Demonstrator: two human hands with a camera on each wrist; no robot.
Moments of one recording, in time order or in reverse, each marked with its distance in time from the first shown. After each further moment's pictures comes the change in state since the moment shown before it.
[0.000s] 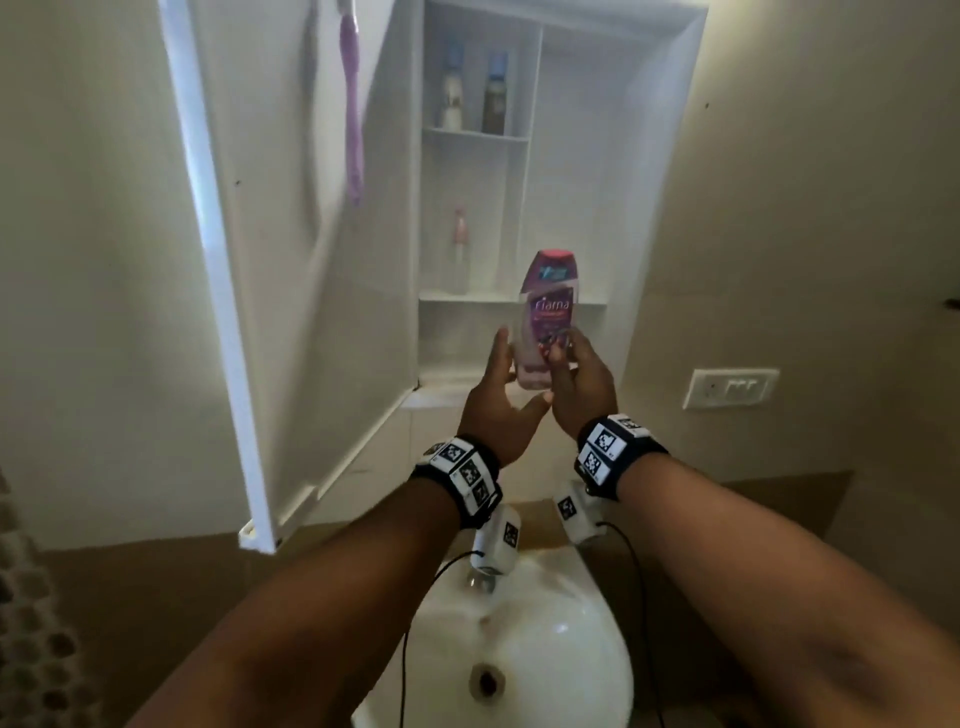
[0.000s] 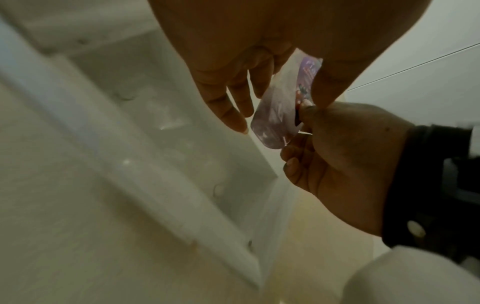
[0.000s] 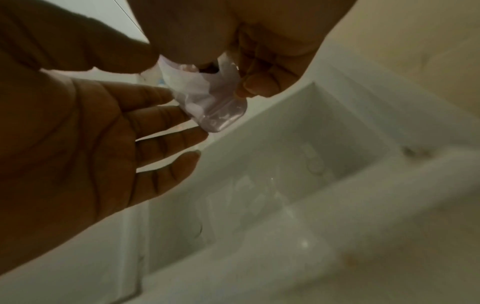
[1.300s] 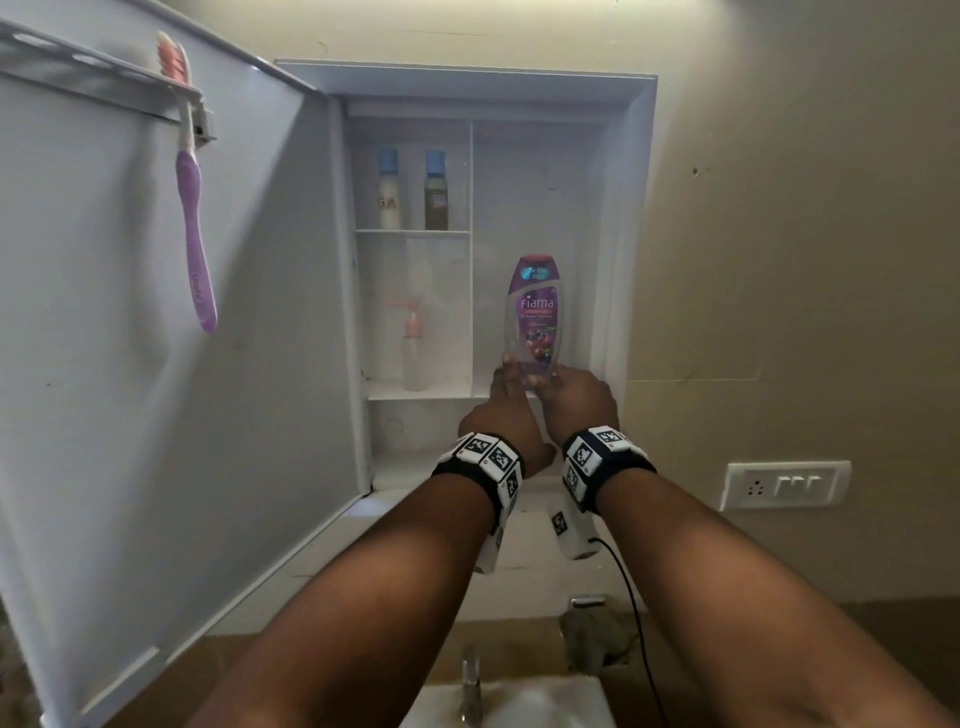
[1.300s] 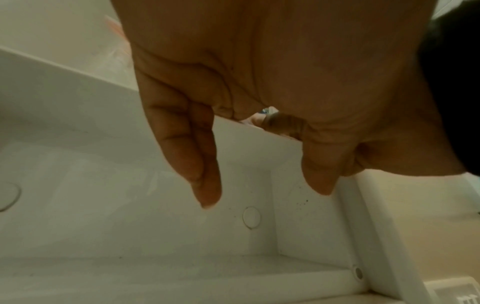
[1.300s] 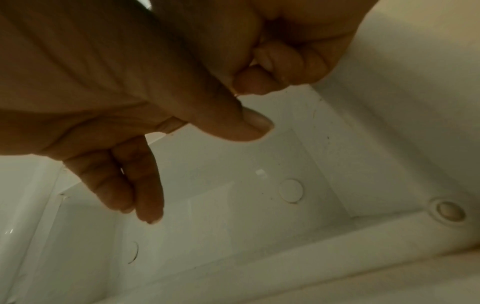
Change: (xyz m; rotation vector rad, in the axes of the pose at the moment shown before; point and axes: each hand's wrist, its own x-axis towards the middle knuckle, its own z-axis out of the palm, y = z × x) left_hand 0.148 0.041 0.066 0.942 -0.077 -0.167; right_hand 0.152 0.049 -0.023 -0.345 -0.121 0.034
